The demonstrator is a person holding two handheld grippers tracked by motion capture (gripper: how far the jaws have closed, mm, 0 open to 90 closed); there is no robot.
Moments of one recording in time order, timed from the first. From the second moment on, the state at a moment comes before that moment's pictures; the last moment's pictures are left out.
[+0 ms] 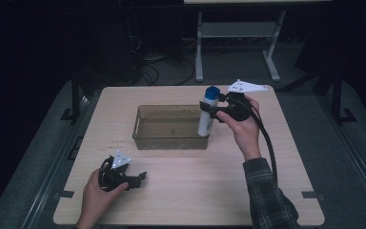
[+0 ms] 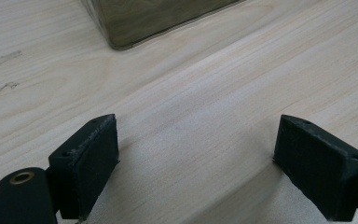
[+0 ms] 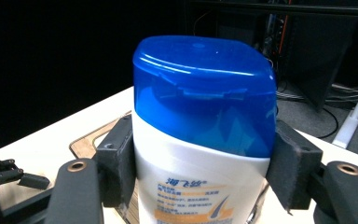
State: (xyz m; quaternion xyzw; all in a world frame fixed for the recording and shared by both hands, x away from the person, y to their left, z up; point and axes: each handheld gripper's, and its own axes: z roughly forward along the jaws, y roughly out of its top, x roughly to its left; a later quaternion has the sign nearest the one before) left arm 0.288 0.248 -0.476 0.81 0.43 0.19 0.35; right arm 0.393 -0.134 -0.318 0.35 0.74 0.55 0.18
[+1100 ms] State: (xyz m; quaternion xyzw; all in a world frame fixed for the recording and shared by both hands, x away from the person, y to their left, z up) left arm 0.288 0.248 -0.475 0.81 0.43 0.19 0.34; right arm 0.411 -0.112 -0.355 0.35 0.77 0.51 0.18
